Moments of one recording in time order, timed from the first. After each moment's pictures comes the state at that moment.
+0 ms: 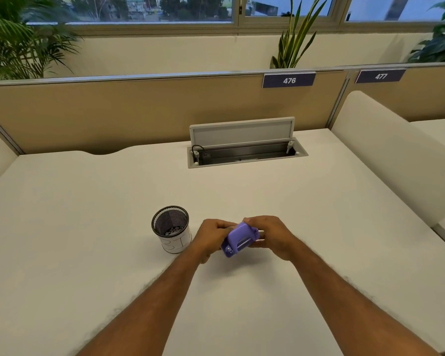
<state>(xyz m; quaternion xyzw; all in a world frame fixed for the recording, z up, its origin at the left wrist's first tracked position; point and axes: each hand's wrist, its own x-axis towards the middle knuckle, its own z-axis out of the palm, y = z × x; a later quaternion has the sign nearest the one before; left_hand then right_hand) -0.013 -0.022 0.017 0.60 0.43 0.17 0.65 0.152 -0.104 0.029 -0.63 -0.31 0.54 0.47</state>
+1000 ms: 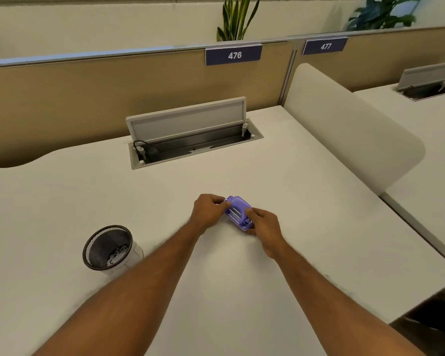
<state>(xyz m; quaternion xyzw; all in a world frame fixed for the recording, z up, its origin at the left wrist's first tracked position) 0.121 0.018 -0.004 0.71 0.43 0.14 0.54 0.223 -0.114 -0.021 -0.71 -0.13 0.37 0.58</state>
